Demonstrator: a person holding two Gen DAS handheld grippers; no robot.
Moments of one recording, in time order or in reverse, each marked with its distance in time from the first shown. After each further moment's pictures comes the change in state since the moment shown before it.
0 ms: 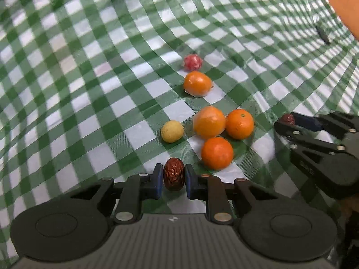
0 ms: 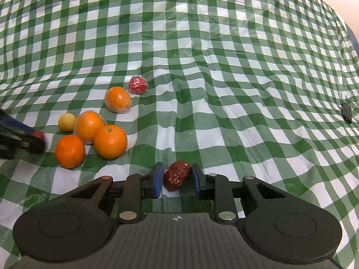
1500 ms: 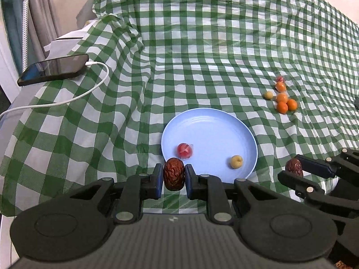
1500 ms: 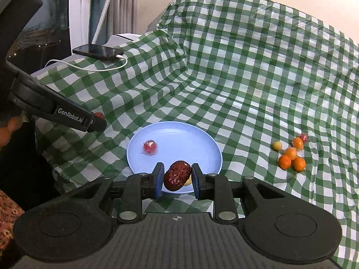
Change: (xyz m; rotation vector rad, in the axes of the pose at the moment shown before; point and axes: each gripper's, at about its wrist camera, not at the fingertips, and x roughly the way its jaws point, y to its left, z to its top) left arm -0.284 0.088 -0.239 -0.483 -0.067 0.257; right arm -0.303 0.190 -0.034 -0.418 -0.052 0.511
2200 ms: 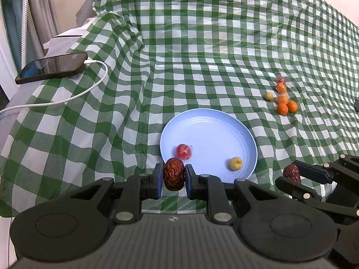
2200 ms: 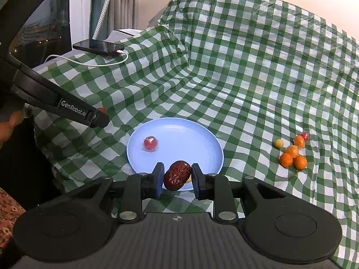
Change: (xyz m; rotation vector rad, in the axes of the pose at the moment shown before) left arm 0.007 -0.001 0.002 -0.009 0.006 -0.005; right arm 0.004 0.000 0.000 -0.007 0.021 0.002
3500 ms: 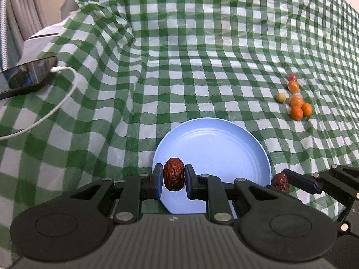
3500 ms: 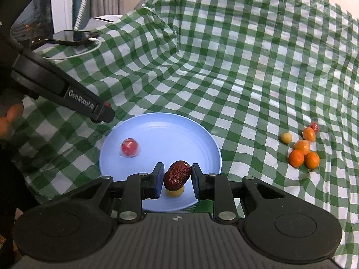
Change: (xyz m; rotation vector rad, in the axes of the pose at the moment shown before) left arm 0.079 -0.008 0.047 0.028 0.067 0.000; right arm 0.080 -0.022 0.016 0.053 0.070 -0.017
